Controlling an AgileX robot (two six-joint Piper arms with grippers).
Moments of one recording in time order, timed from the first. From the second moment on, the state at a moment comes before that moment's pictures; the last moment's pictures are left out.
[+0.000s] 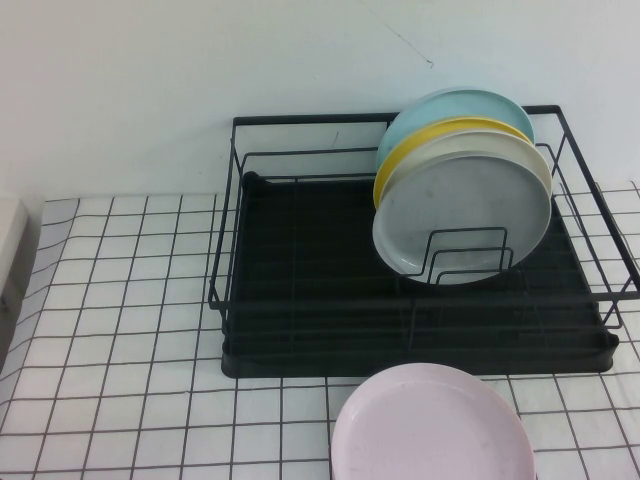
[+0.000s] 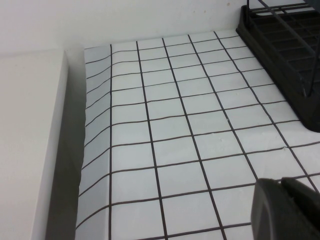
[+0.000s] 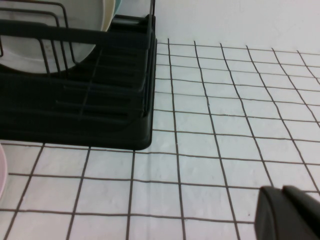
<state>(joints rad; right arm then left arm) -0.04 -0.01 0.02 0.05 0.41 -0.16 -0.06 -0.01 0.02 -0.07 0.37 0.06</state>
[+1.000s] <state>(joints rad) -0.04 -0.01 0.02 0.05 0.41 -0.16 -0.06 -0.01 0.02 -0.04 -0.04 0.16</state>
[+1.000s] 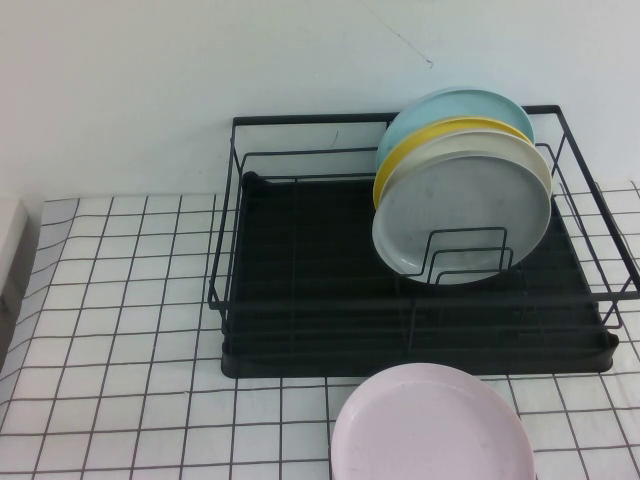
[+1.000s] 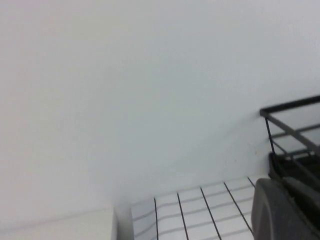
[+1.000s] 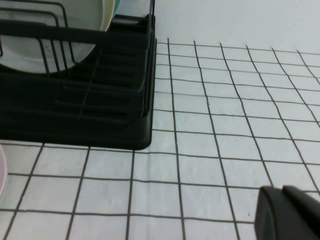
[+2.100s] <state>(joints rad) -0.04 -0.01 0.02 0.05 0.41 -0.16 -0.06 0.52 -0.71 -0.42 0.40 0.12</state>
